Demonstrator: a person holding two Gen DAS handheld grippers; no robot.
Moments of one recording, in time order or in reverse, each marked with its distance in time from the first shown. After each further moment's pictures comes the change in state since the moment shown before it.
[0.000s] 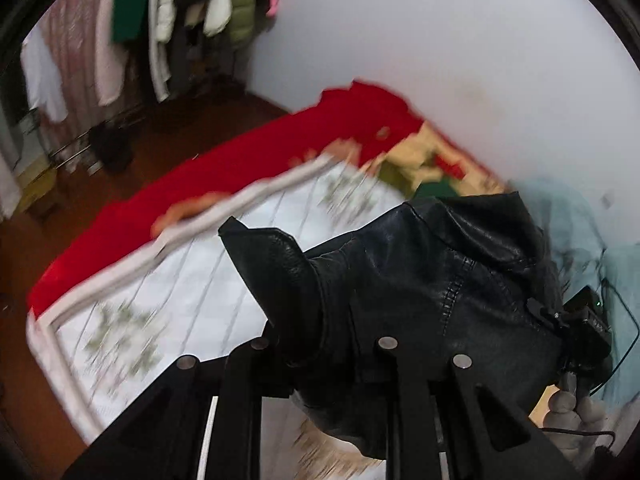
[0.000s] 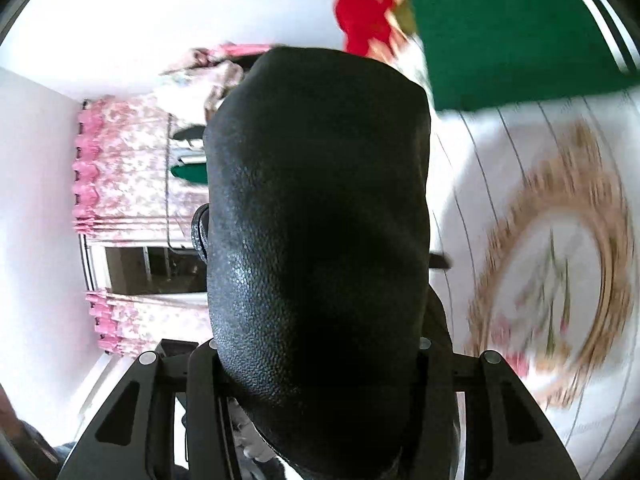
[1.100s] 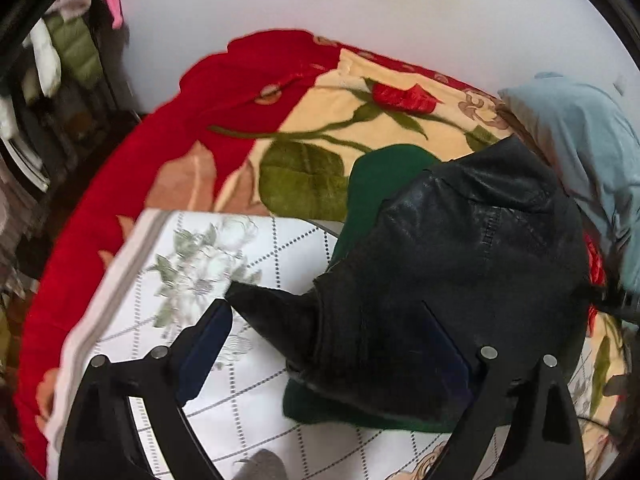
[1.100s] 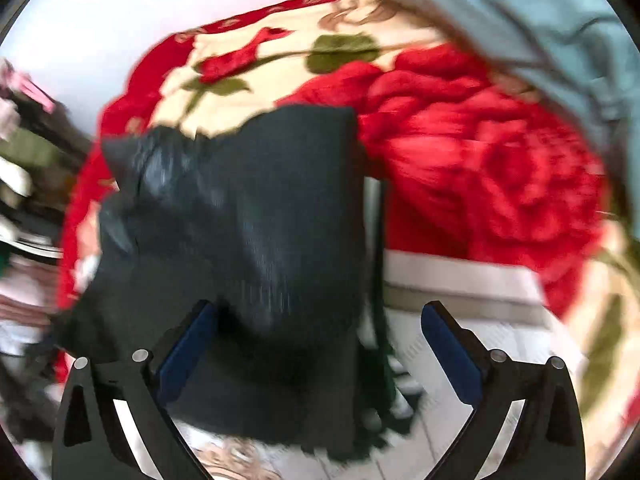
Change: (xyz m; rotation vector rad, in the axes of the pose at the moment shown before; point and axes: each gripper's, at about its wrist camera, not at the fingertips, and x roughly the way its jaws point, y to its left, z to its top) left arm 0.324 -0.183 0.099 0.416 0.166 0.016; right arm -0.099 -0.054 0.251 -0.100 -0.333 -1.161
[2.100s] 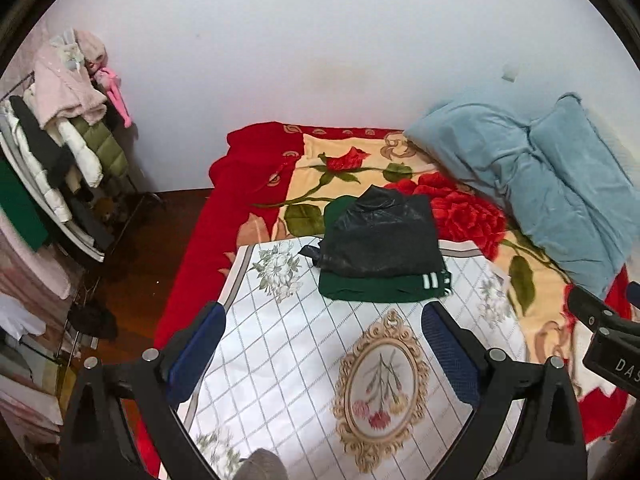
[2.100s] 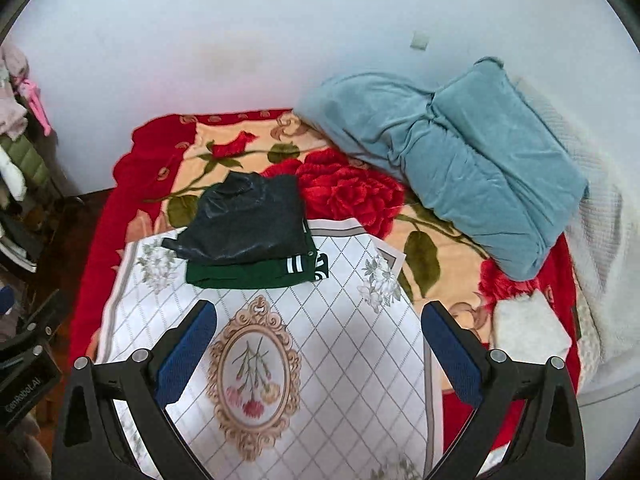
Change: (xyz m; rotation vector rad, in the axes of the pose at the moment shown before) left arm -0.409 0.022 -0.078 0.229 -0.137 -0.044; right arm -0.469 0.114 -0.300 0.059 -0.313 -0.309
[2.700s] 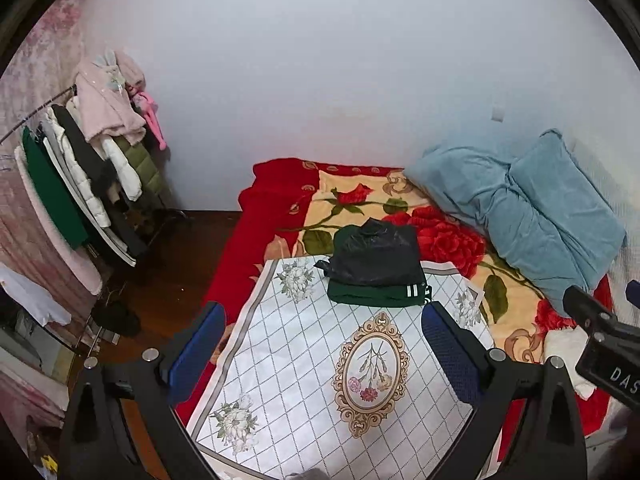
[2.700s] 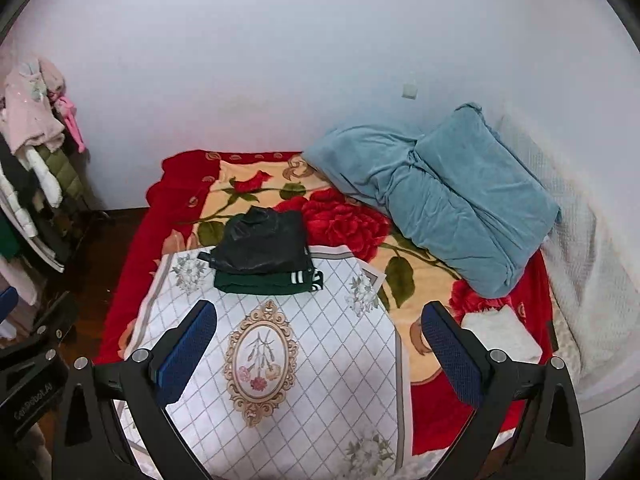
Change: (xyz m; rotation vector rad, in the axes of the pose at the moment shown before) left arm -0.164 -0.003 -0.021 -0.037 -0.110 0.041; right arm -0.212 -0.037 -0.033 -0.027 -0.125 0.041
